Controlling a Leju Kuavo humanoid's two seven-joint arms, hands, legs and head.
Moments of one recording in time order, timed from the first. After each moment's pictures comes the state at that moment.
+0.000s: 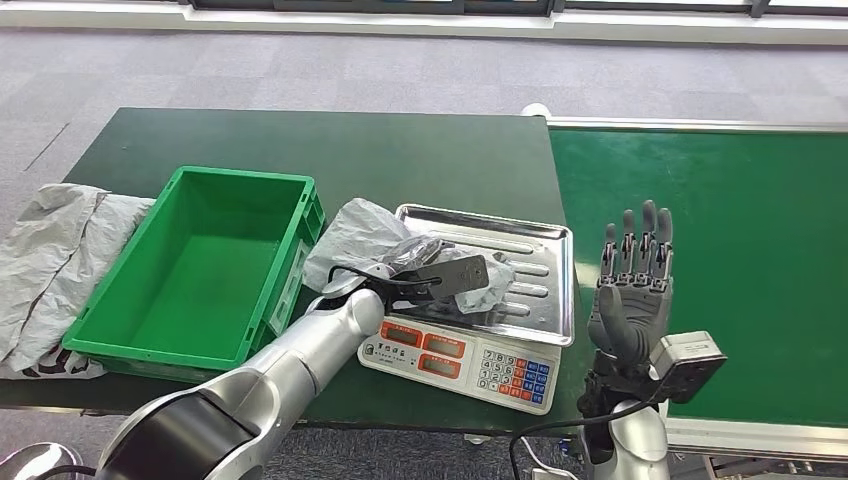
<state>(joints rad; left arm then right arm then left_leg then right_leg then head) -0.85 -0.32 -0.43 -0.31 -0.68 -0.01 -0.15 -0.05 0.24 -0.03 -1.50 0.25 0.00 -0.70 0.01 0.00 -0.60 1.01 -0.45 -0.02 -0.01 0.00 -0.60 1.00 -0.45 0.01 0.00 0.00</state>
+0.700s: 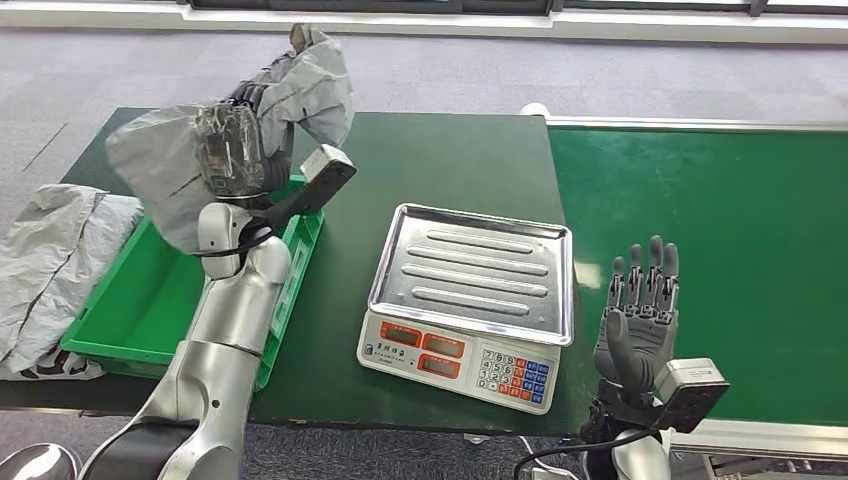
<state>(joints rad) -0.74 -0.23 0.09 -0.90 -1.13 0.70 -0.29 0.05 0.23 -0.03 -1.52 0.22 -0.06 -0.70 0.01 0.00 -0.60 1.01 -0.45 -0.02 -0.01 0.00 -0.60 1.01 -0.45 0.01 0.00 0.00</state>
